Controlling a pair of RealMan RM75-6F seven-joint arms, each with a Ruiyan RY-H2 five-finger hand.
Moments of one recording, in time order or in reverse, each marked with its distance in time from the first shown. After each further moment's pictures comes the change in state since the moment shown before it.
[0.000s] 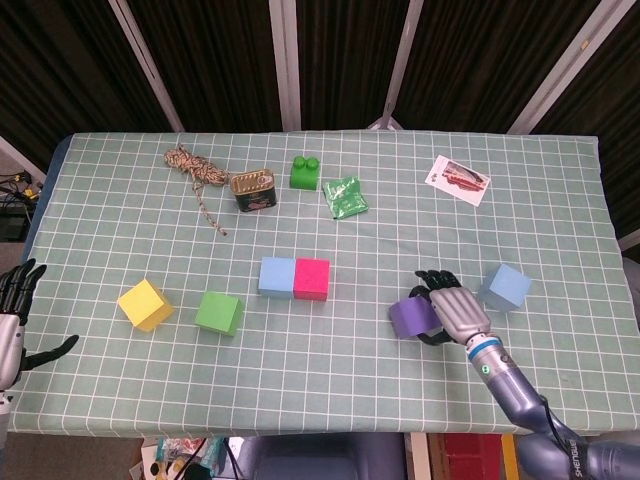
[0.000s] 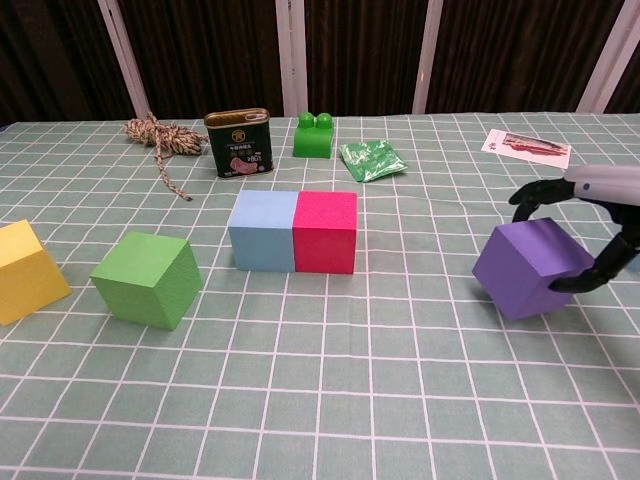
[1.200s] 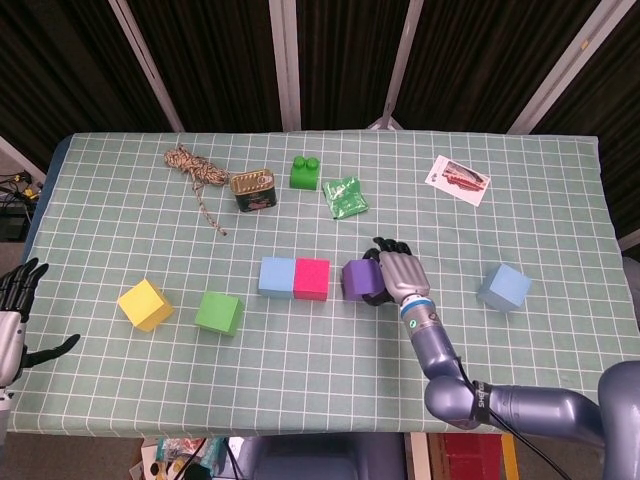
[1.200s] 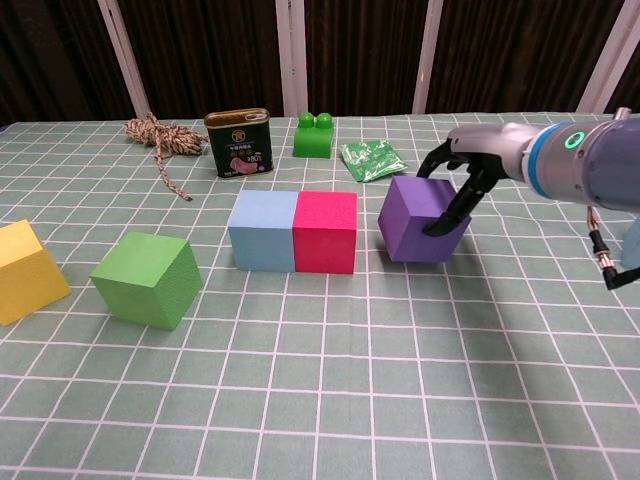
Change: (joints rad) left arm -0.011 0.010 -0.001 0.002 -0.021 -0.039 -0.036; right arm 0.315 -0.272 0.206 0.084 0.636 0.126 -0.270
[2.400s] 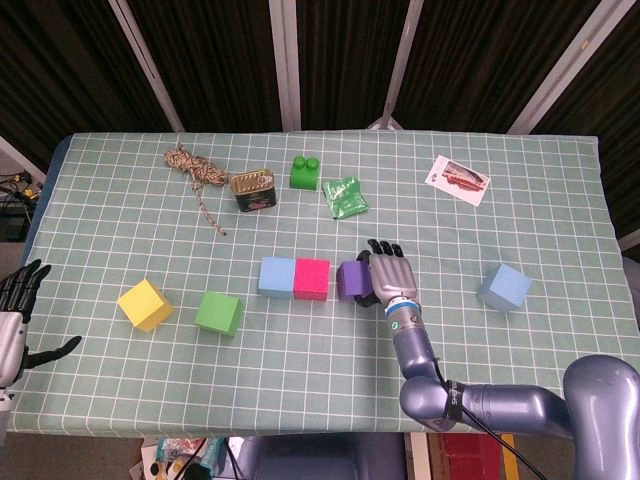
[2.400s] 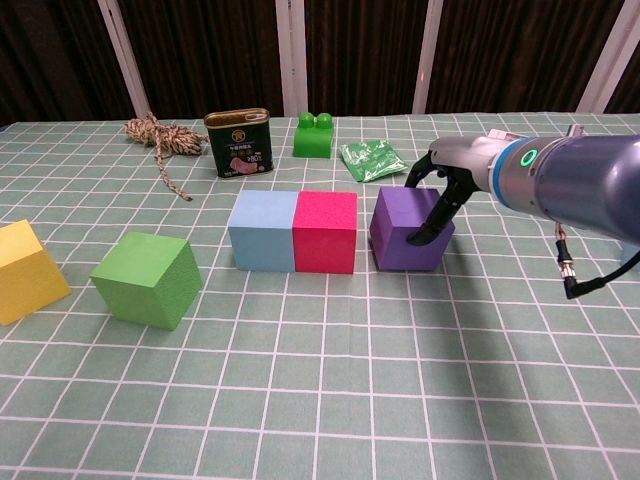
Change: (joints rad) left arm -0.002 0.012 0.007 -0.011 0.000 -0.012 -0.014; right arm 0.049 -0.106 0.025 0.039 0.088 0.105 -0.117
